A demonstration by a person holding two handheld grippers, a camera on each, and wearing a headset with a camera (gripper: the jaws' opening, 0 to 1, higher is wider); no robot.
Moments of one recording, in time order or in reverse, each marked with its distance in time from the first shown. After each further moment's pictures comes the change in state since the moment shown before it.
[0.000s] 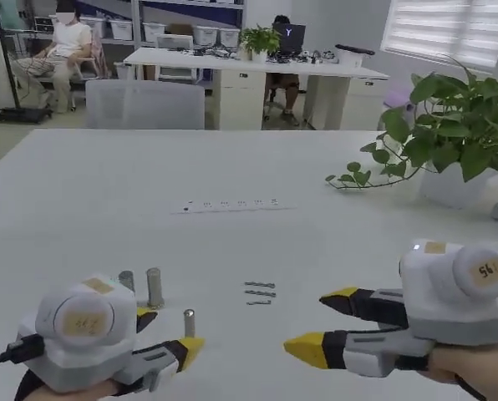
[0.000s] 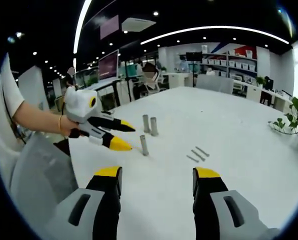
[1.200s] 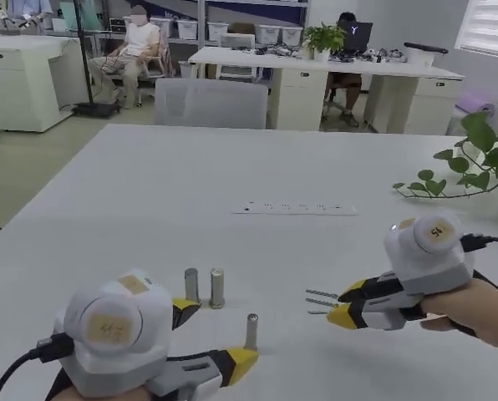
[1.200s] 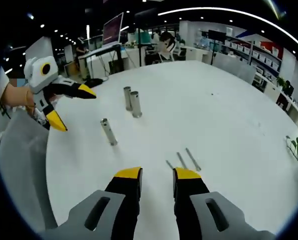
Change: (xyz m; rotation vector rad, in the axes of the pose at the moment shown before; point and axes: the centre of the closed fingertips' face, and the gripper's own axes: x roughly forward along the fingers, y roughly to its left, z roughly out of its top) left arm -0.024 0.003 0.009 0.009 -0.049 -0.056; right arm 0.093 -0.063 -0.012 -0.151 0.273 0.090
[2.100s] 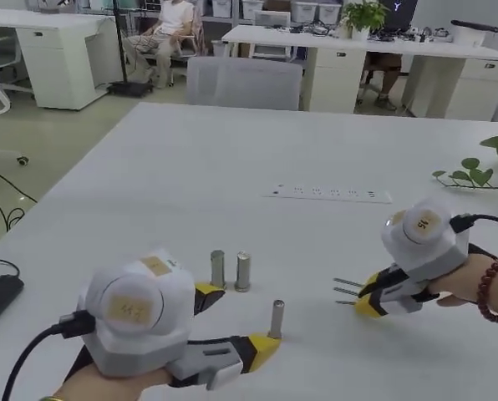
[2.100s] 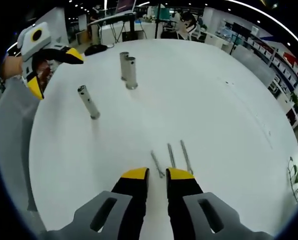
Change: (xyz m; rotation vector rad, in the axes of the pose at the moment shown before) left arm -0.002 0.002 -0.003 -0.003 0.010 -0.002; right arm 0.038 -0.024 -0.024 -0.183 0.214 0.045
